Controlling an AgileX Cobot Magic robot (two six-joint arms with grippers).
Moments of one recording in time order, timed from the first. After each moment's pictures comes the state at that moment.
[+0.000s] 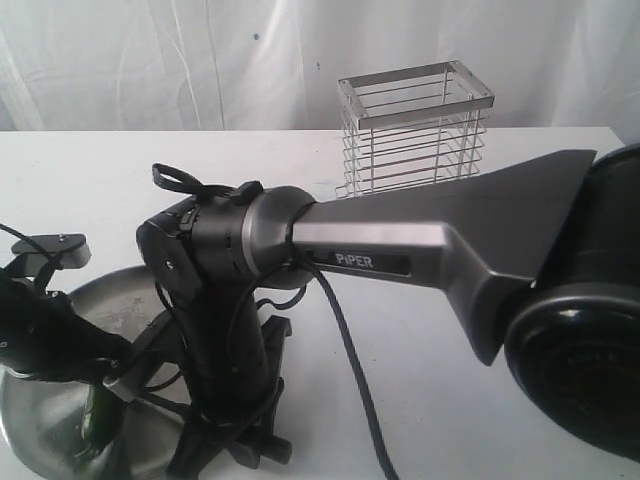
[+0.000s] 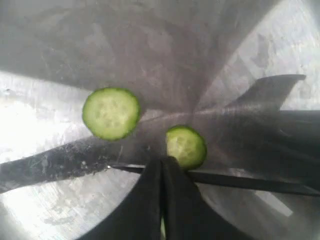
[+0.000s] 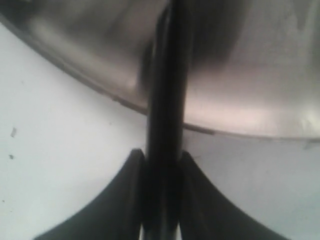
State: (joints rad) left arm -0.05 1.58 -0.64 -0.68 0.49 0.65; right arm 0.99 2.20 -1.64 0.10 1.24 -0.27
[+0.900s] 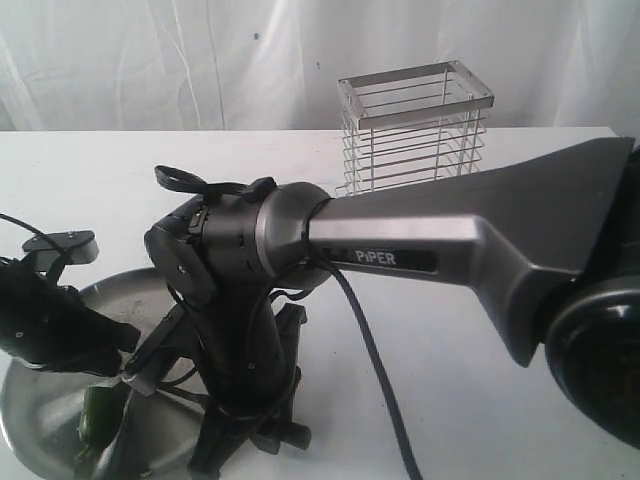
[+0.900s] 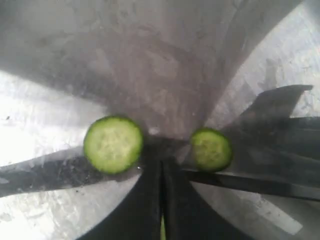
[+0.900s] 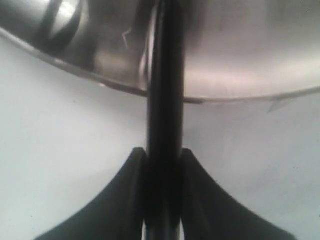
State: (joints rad) left arm -0.05 1.65 -0.69 -0.71 0.50 0.65; right arm 0.99 2.15 -1.58 0.01 1.22 -0.23
